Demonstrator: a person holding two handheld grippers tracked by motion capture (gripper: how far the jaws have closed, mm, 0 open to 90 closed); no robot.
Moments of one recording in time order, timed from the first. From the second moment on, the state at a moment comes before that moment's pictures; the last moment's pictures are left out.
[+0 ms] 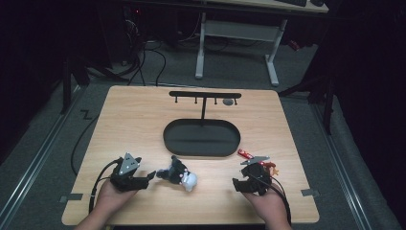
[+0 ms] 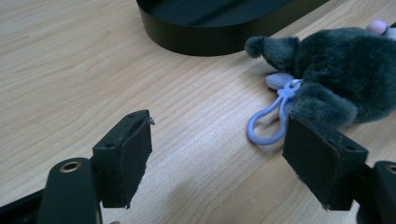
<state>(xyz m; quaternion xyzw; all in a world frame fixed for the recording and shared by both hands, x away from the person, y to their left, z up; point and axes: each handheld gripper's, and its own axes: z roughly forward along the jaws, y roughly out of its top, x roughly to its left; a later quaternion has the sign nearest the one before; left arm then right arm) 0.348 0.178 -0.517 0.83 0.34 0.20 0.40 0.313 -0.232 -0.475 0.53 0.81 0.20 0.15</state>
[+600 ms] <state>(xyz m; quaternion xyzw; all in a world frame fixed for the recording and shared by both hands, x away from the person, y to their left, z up) 0.353 0.178 -0.517 0.83 0.35 0.18 0.41 0.302 -0.249 -0.462 0.54 0.82 0.16 0.12</state>
